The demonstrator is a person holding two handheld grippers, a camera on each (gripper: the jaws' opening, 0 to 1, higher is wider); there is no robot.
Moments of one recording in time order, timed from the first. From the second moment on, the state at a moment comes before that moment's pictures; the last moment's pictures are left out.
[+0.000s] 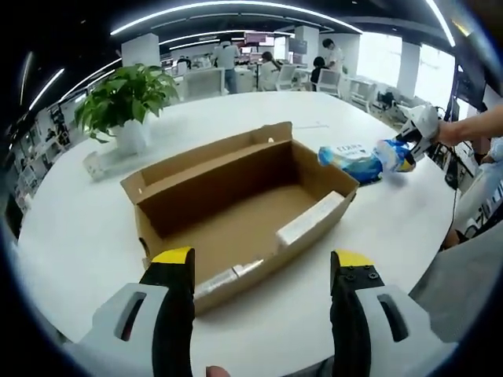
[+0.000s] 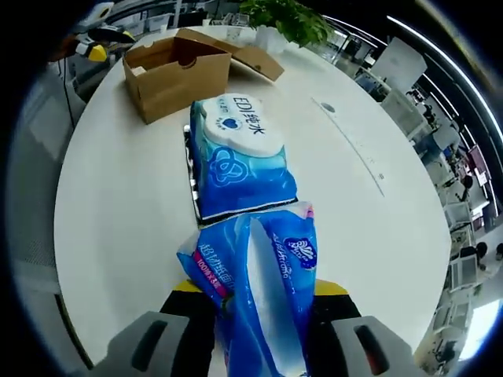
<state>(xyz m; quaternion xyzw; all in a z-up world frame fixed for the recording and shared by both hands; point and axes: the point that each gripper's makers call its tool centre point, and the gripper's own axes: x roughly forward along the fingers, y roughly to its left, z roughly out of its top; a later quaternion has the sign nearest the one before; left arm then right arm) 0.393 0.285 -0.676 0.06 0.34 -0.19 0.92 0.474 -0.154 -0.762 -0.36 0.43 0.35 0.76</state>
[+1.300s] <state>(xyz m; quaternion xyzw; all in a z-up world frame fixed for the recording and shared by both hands) 0.392 0.285 -0.679 0.07 0.34 -0.19 0.92 0.489 -0.147 -0.767 -0.41 0.42 0.37 0.72</state>
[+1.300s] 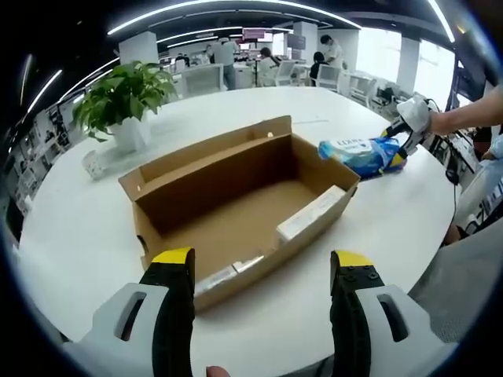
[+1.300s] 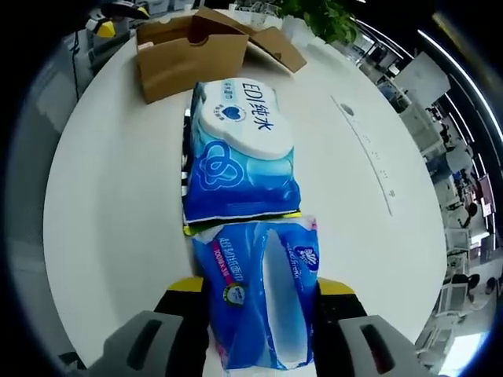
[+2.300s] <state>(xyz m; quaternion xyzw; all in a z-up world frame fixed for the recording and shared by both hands) 0.397 0.270 -0.657 0.05 0.31 -0.21 0.93 0.469 -0.123 -0.711 -0.32 0.41 0.29 0.81</state>
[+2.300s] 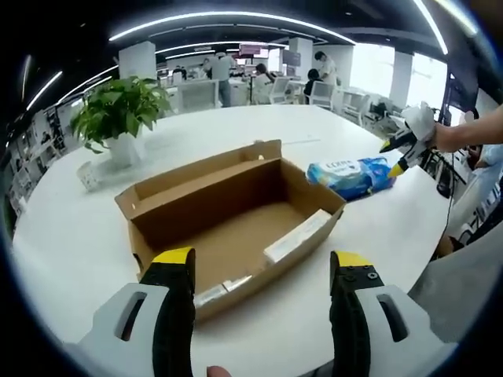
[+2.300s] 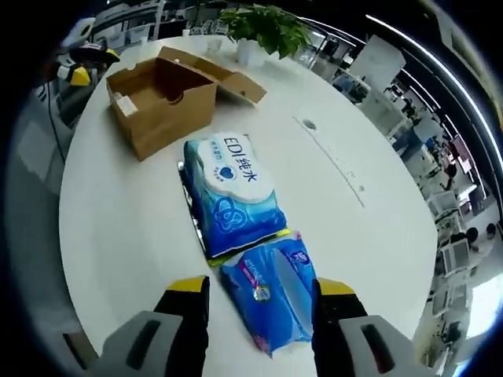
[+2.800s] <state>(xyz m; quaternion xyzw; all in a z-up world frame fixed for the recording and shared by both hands) 0.396 0.261 -0.650 0.04 0.29 -0.23 0.93 0.457 -0.081 -0.683 -0.24 0.38 0.28 0.85</state>
